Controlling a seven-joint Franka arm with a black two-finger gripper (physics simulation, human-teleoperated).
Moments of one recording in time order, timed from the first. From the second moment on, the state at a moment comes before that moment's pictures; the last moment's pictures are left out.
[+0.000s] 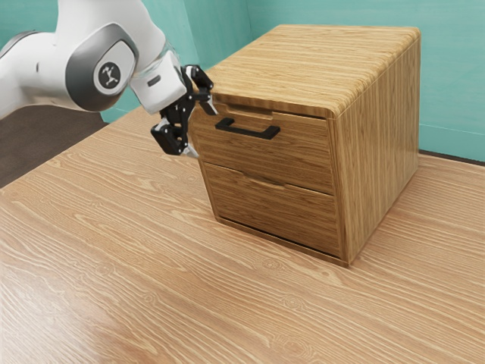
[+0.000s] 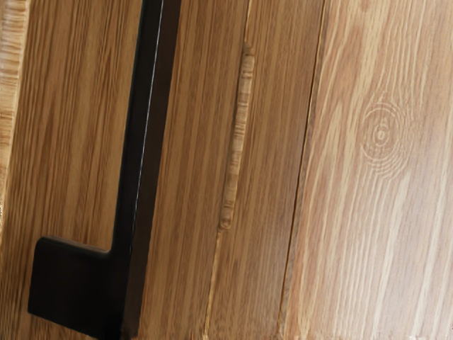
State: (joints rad) arm 0.01 0.04 0.10 -1.52 0.00 1.98 1.49
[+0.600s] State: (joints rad) arm -0.07 0.05 0.10 -1.52 0.00 2.01 1.49
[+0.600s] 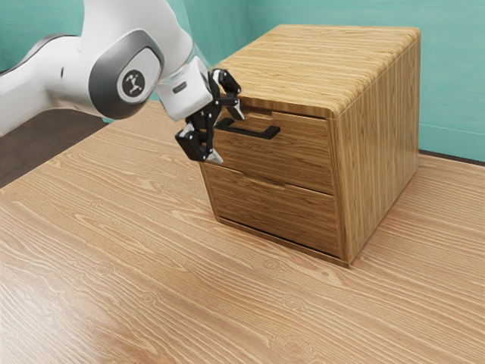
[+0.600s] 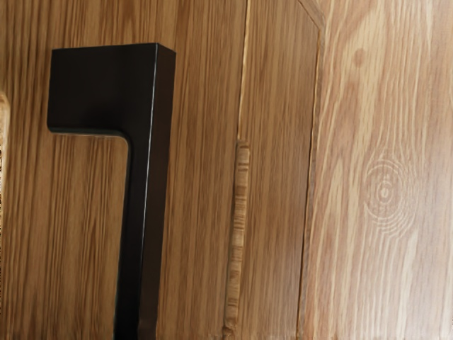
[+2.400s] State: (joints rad) arm -0.10 0.01 0.10 -1.57 -0.01 1.99 1.48
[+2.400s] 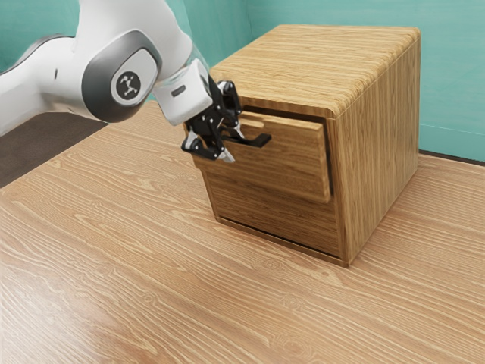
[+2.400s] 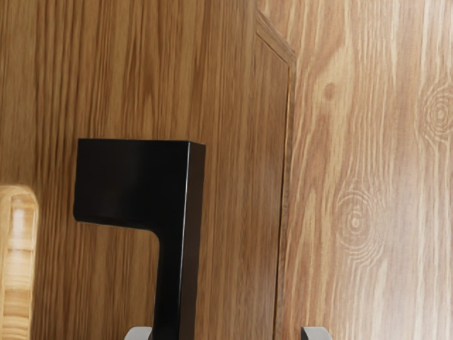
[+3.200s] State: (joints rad) arm -0.15 -0.17 0.10 -1.76 -0.01 1.96 1.43
